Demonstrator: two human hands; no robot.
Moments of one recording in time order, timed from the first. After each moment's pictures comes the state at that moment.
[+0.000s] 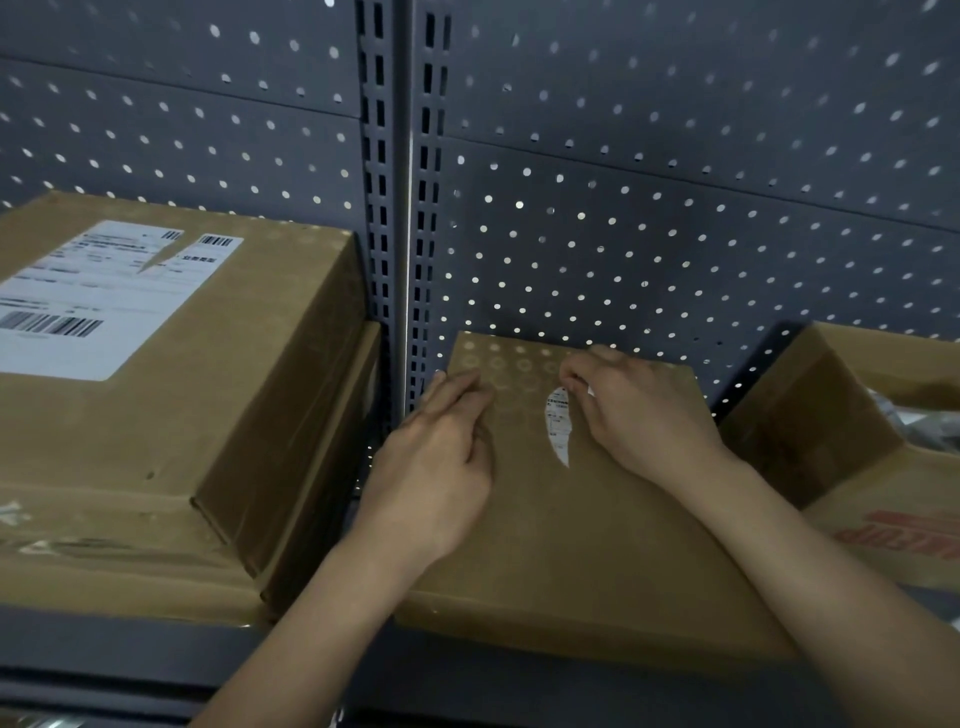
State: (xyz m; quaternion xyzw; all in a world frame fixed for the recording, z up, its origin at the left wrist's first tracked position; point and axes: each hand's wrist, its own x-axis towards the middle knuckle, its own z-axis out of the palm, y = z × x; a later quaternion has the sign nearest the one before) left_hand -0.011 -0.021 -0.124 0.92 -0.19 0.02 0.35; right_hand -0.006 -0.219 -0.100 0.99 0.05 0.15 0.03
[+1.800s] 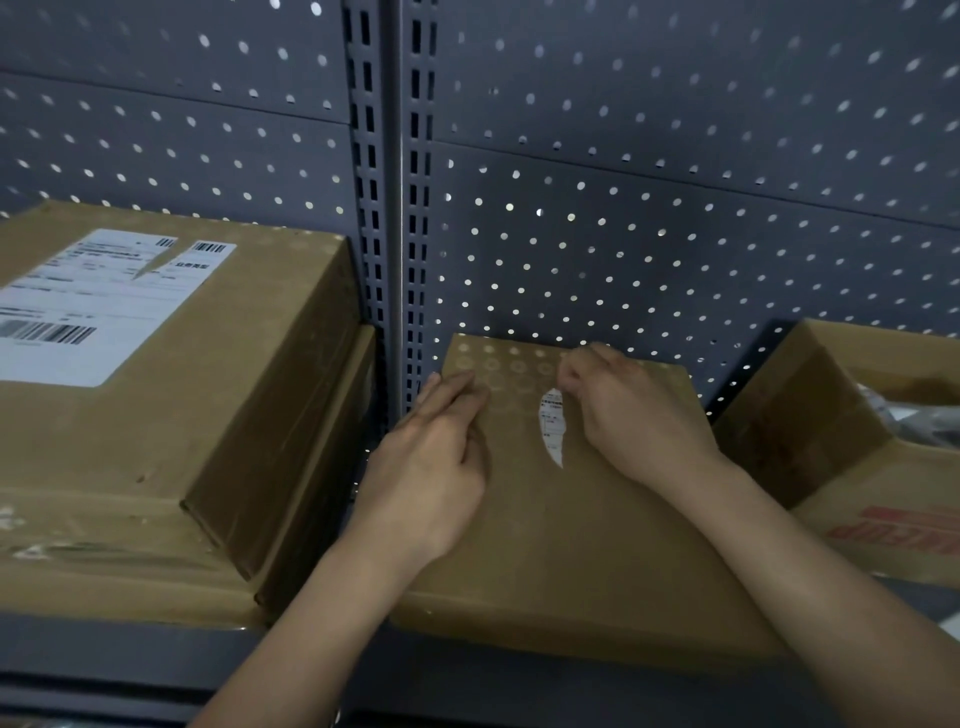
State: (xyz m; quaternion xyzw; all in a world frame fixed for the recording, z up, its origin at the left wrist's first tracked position) left_hand -0.011 -0.022 -0.124 0.92 -0.19 0.02 0.35; right_hand -0.008 -0.216 -0.096 0.99 0.03 0.13 -0.01
